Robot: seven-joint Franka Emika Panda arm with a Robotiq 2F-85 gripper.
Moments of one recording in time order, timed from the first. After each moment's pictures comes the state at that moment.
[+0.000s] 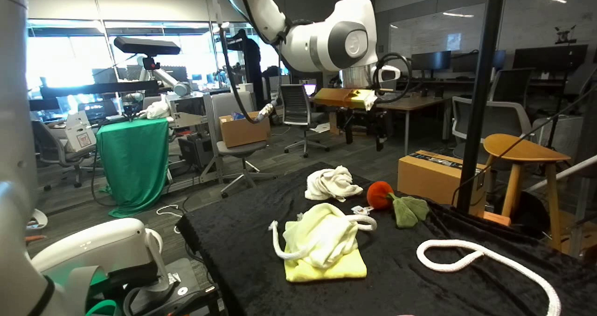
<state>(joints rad) 0.09 0.27 0.08 -1.89 -0.03 2.32 0.01</state>
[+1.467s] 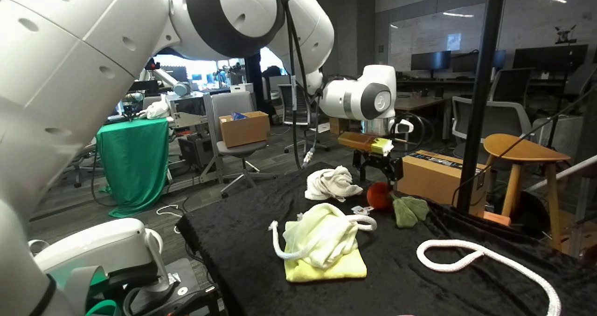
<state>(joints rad) 0.14 0.74 0.04 -1.45 -0.06 2.20 0.06</state>
